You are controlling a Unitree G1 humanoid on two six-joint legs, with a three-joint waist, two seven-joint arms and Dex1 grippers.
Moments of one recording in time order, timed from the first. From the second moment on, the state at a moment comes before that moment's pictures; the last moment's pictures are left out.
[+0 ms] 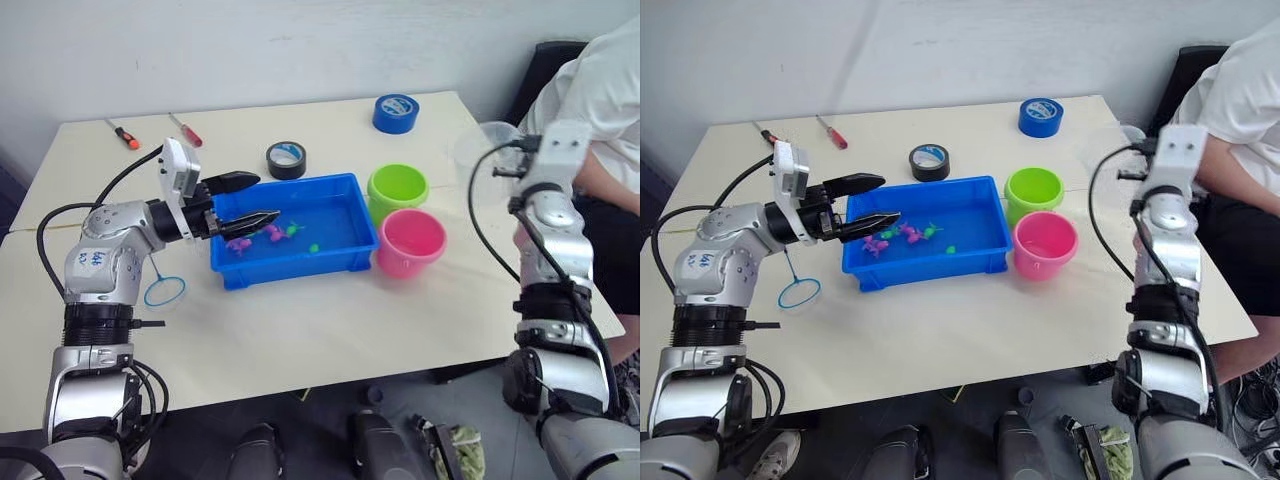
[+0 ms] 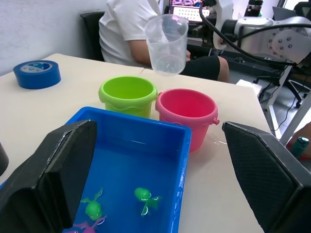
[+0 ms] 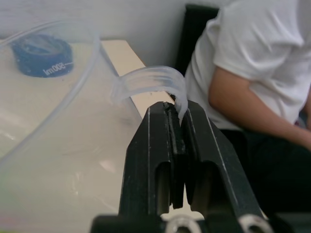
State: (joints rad) left arm -0.73 0.60 0.13 0.24 -0.47 0.39 -1.07; right arm -0.79 -0.40 -0.38 0.37 0.07 0.42 -0.06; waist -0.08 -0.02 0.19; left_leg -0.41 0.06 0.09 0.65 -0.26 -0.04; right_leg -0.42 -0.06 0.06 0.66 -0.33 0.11
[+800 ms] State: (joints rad) left arm -0.75 0.58 0.05 0.21 -0.49 0.44 -1.20; right arm -0.60 -0.22 -0.50 0.34 0.23 0.36 -0.19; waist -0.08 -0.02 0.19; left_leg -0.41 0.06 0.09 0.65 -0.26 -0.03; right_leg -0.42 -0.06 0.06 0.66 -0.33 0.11
